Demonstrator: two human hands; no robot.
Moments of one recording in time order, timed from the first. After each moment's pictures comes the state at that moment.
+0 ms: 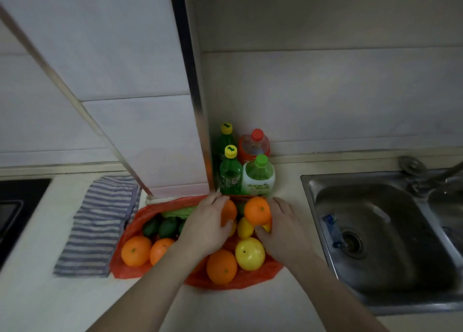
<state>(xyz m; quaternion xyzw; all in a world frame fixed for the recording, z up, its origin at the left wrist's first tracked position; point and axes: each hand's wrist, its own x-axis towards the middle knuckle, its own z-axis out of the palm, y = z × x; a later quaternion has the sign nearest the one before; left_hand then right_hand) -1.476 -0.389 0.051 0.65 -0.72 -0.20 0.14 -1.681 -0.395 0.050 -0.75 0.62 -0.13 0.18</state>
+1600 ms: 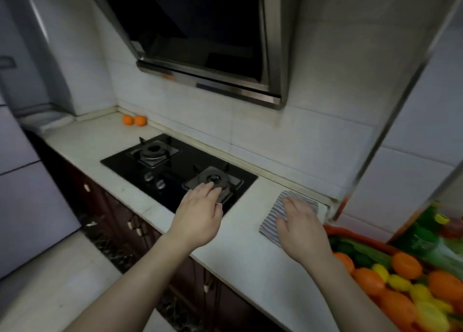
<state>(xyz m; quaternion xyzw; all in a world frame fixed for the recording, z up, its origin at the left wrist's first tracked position) -1.105 0.032 0.189 0.84 -0.50 0.03 0.21 -1.297 -0.114 0.188 -0.92 0.35 -0.17 0.07</state>
